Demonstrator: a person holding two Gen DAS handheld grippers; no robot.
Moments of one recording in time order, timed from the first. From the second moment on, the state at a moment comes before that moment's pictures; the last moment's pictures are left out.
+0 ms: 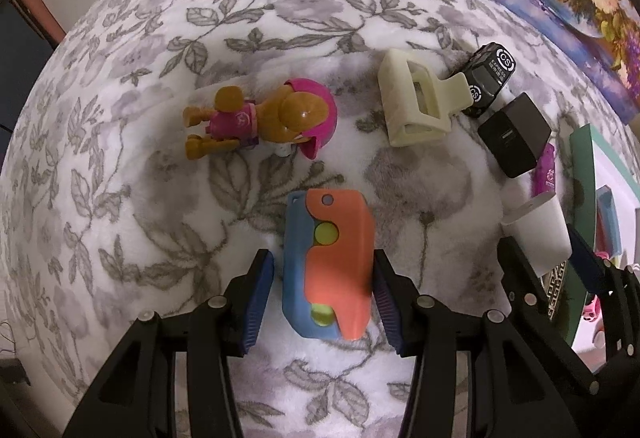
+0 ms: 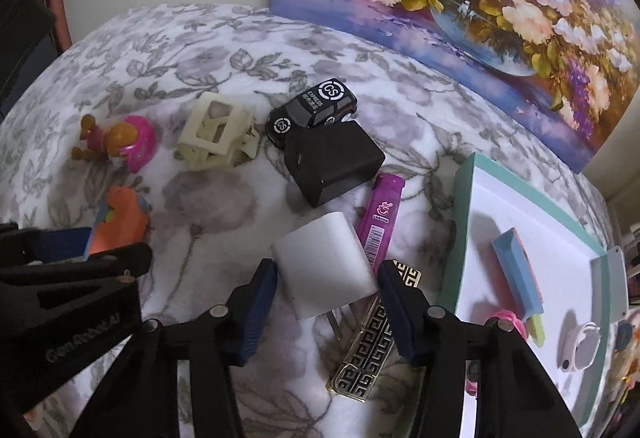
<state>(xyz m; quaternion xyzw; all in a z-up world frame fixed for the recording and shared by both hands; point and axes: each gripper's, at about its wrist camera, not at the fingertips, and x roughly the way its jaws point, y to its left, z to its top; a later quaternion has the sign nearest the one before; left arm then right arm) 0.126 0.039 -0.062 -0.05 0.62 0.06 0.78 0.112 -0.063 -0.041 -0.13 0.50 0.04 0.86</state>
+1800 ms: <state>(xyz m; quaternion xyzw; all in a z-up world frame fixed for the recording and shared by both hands) 0.112 -0.120 0.037 -0.01 0.55 -0.11 0.83 0.080 -0.329 0.023 0.21 0.50 -0.13 0.83</state>
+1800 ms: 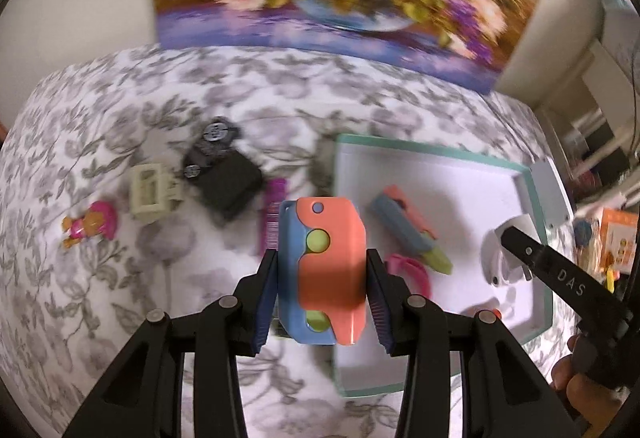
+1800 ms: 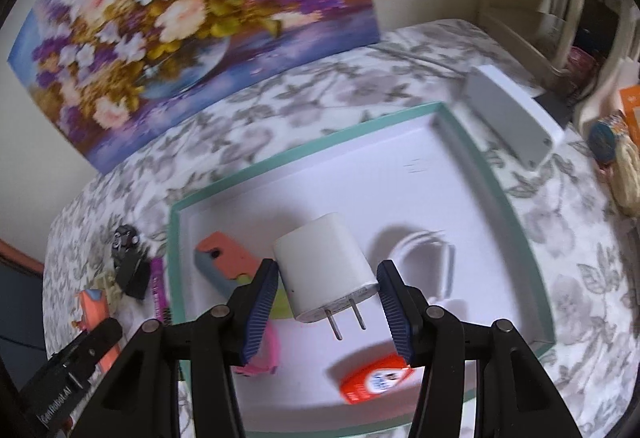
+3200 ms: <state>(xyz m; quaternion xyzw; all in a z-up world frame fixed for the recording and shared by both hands) 0.109 -0.164 -0.005 0.01 0.60 -0.14 0.79 0.071 -0.343 0.016 0.22 0.52 -0.14 0.81</state>
